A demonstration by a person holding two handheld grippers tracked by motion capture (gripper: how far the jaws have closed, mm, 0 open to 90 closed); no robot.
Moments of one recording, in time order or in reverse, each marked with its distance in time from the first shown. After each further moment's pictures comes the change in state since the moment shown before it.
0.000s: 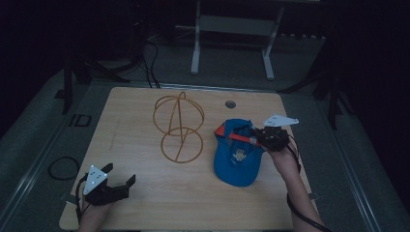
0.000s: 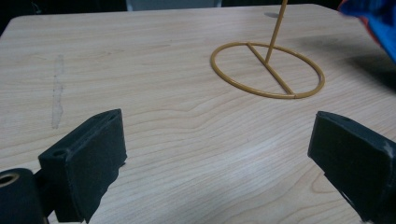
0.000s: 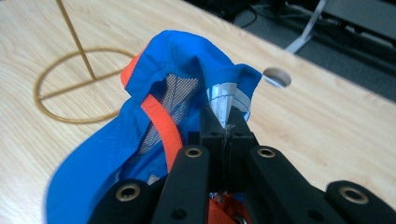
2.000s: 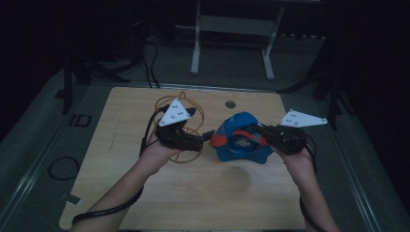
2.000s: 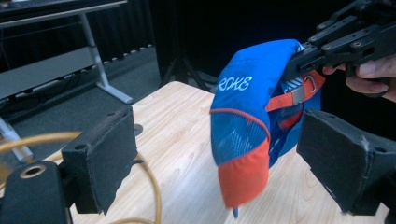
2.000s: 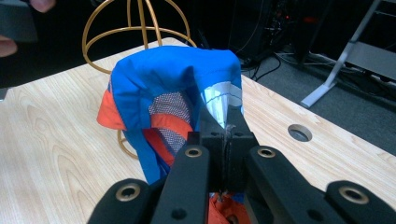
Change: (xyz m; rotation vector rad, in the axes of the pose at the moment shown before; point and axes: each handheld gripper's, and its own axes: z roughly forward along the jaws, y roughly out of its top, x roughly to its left) left arm -0.161 0.231 0.073 -0.046 -0.453 0.294; right arm 0.030 0.042 -0.077 -0.163 0.118 -0.017
